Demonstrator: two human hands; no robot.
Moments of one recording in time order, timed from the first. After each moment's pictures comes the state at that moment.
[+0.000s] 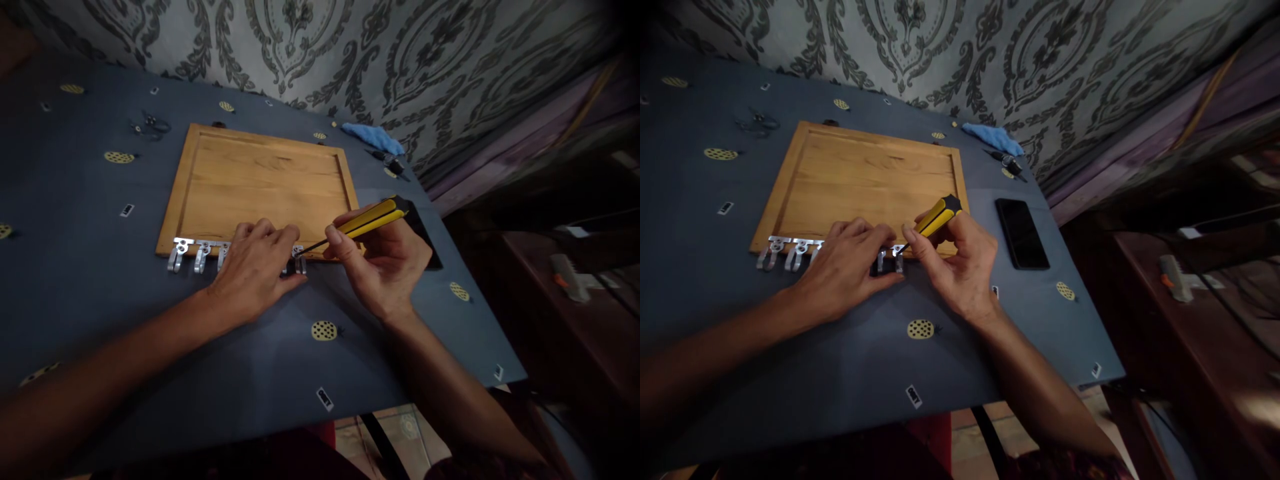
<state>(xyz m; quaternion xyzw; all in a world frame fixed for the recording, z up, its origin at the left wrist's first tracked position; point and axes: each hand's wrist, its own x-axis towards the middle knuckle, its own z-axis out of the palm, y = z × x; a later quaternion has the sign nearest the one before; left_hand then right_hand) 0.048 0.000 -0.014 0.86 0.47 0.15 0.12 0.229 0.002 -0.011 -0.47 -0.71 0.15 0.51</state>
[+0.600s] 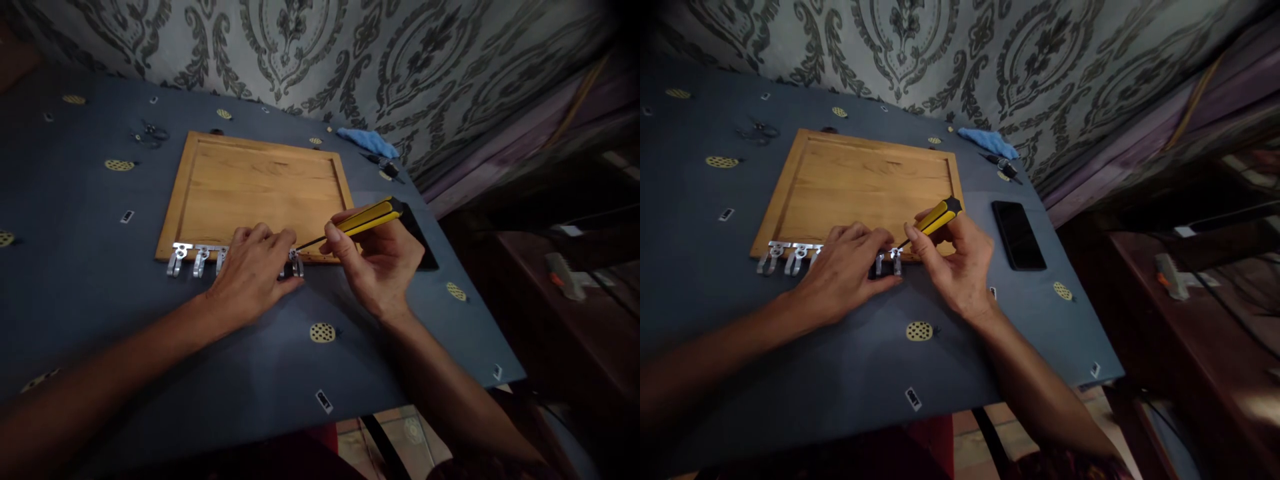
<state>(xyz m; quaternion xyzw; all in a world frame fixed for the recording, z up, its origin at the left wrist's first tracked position) 0.048 0.000 -0.018 0.86 0.47 0.17 0.11 0.229 0.005 -0.009 -0.46 -0.69 0.16 0.53</state>
